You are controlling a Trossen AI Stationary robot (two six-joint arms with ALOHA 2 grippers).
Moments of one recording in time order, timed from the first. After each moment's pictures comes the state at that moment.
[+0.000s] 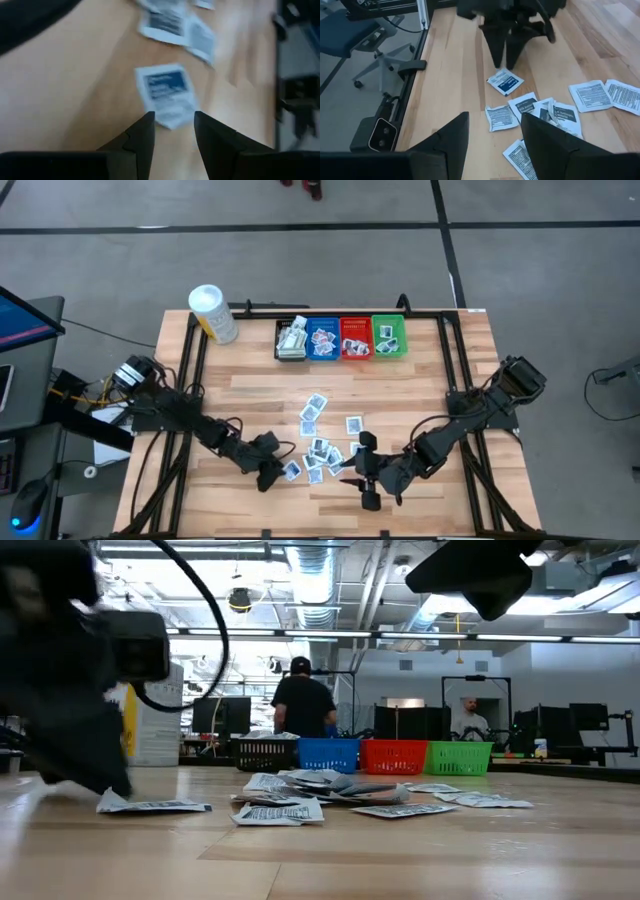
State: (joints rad) left arm -0.61 1.66 0.51 0.43 -0.20 -1.02; right arm 0.65 1.65 0.97 0.06 0.47 0.51
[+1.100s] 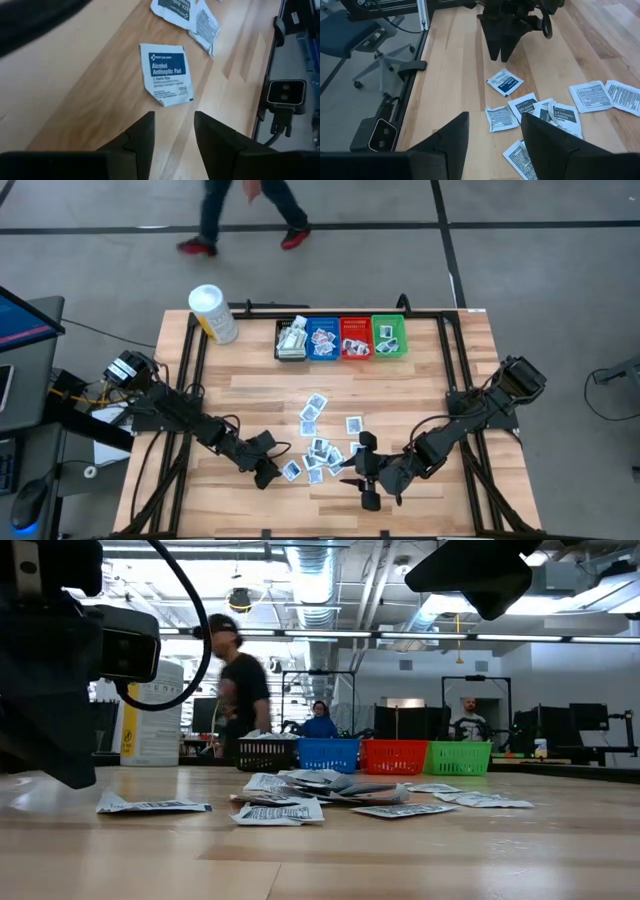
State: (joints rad) left arm -0.61 1.59 0.52 0.31 -0.13 -1.19; right arm 0.65 1.65 0.97 0.07 0.47 0.51
